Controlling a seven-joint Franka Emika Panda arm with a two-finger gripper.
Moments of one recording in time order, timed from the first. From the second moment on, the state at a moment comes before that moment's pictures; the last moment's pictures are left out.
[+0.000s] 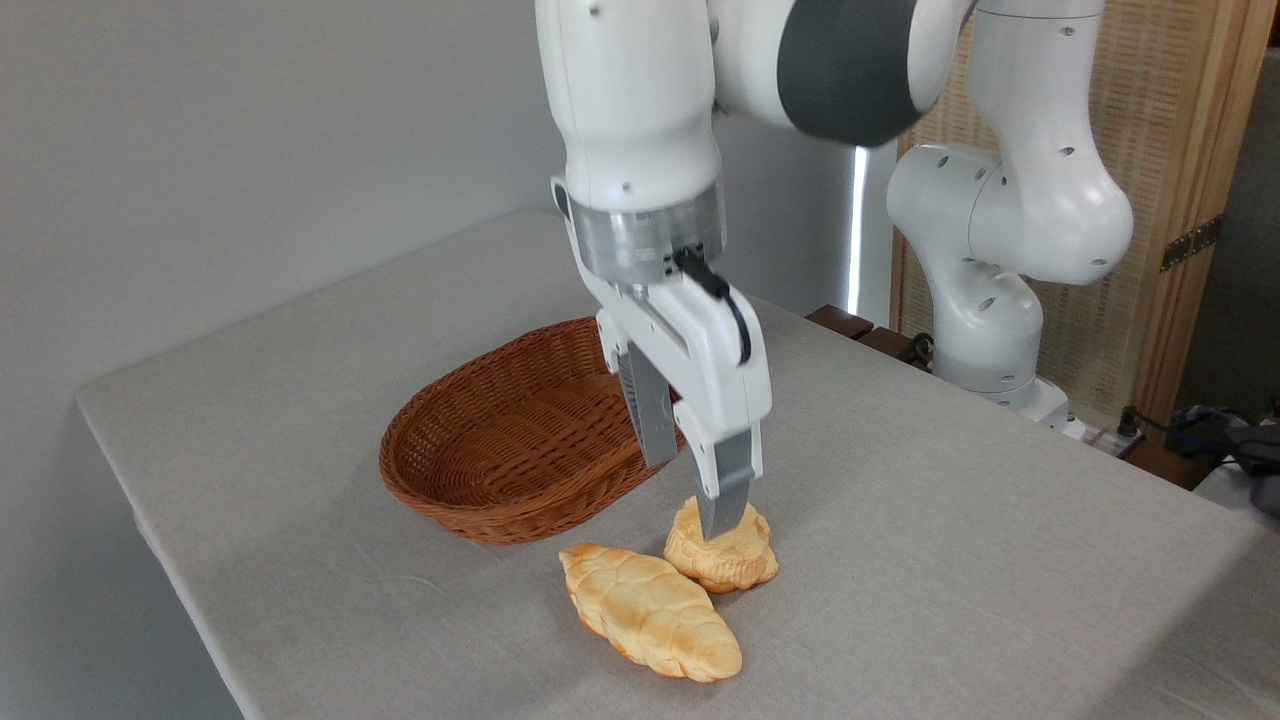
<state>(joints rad) 0.01 -0.12 0.16 -1.99 -0.03 1.81 1.20</state>
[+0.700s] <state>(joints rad) -0.04 -0.18 0.15 -2.22 -0.03 1.99 1.20</state>
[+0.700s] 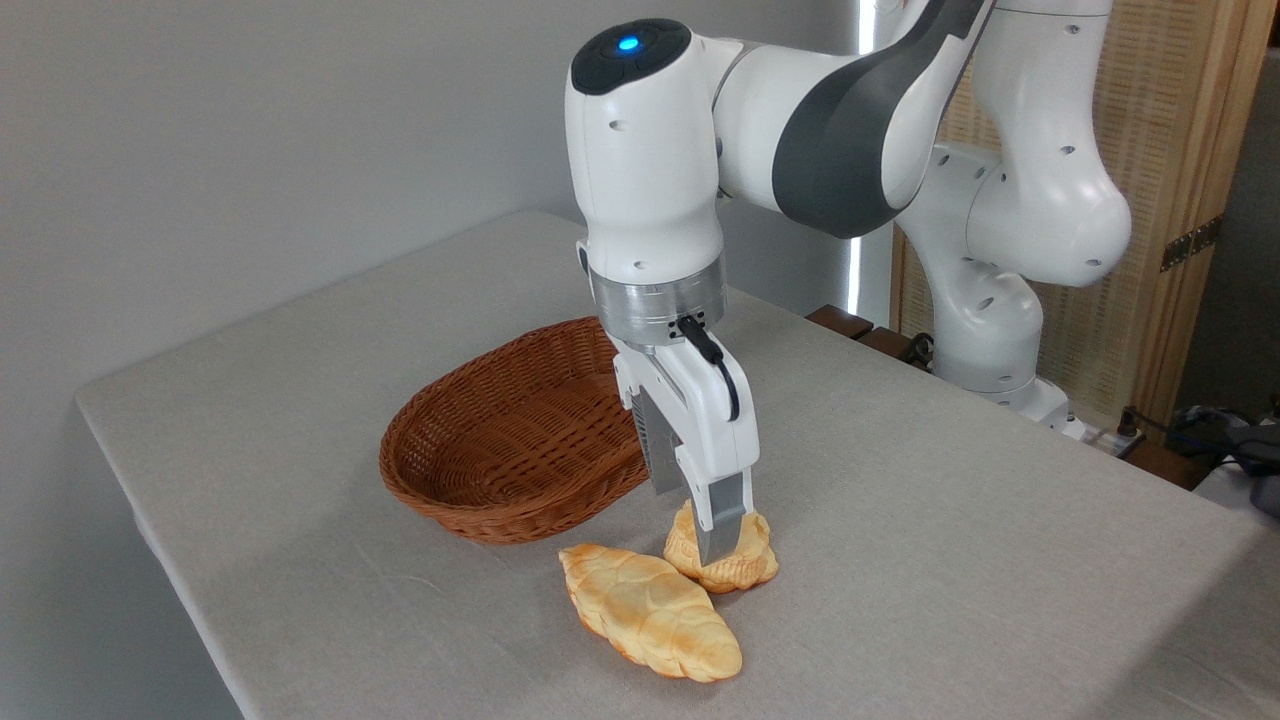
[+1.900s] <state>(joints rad) -0.04 -0.17 0.16 -2.27 0.03 2.00 1.22</state>
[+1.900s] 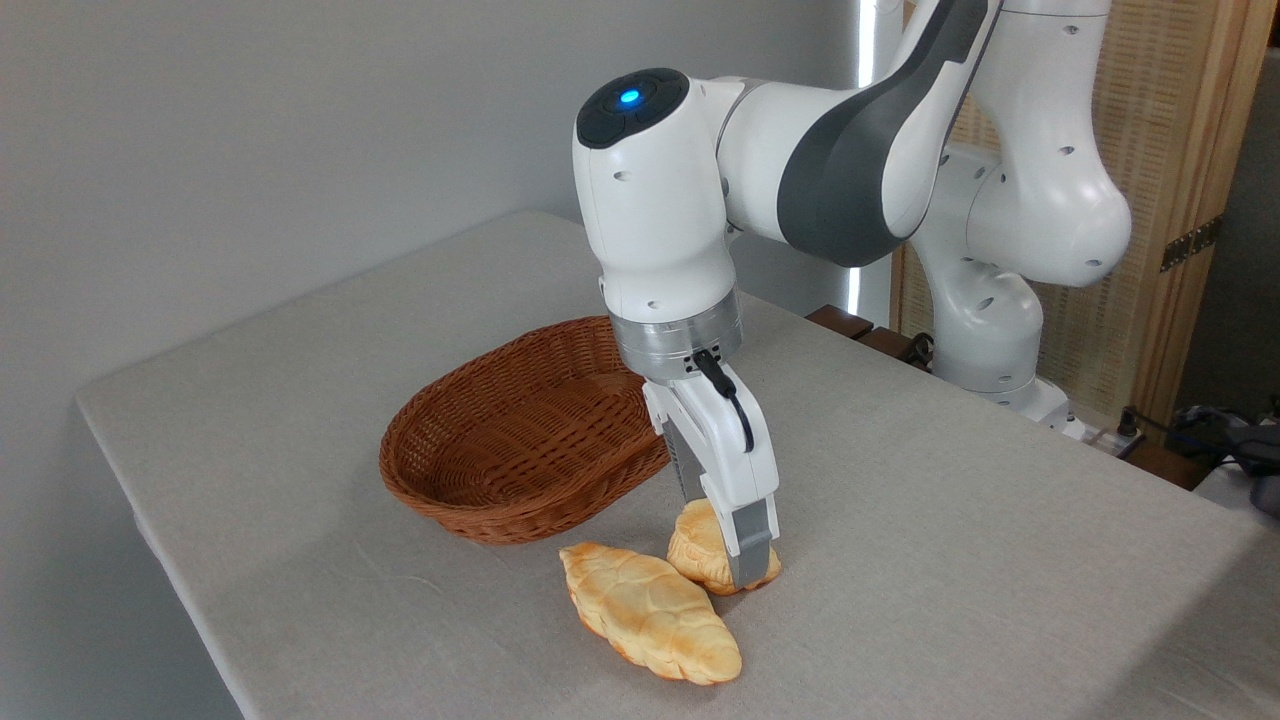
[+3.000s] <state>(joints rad) -0.04 -0.22 0.16 -2.10 -0.17 1.92 1.16</state>
